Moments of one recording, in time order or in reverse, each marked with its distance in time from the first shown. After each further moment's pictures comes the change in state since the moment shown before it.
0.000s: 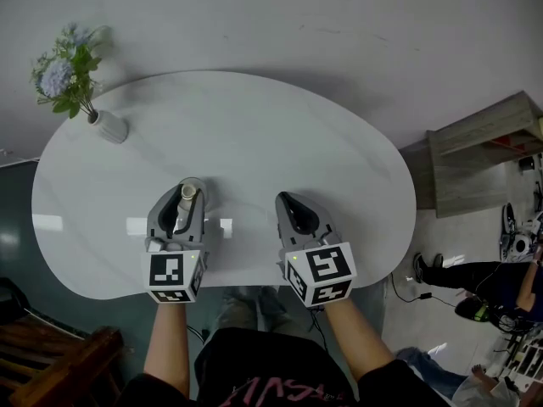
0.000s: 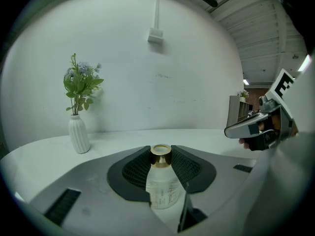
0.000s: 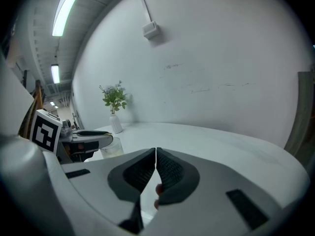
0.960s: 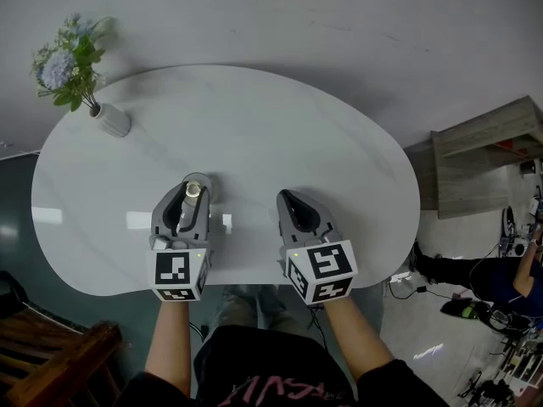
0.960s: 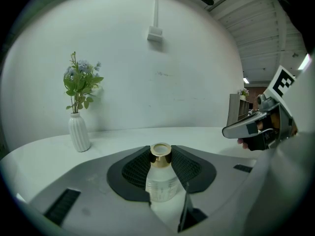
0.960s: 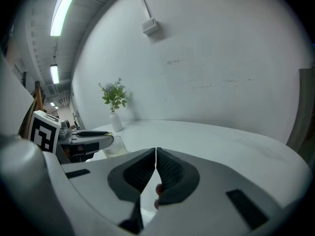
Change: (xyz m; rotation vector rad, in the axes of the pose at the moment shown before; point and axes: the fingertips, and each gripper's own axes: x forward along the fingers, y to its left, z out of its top) left arm 0.003 0.000 -0.008 0.006 0.010 0.004; right arm 0.010 0.004 -0.007 0.007 0.025 0.009
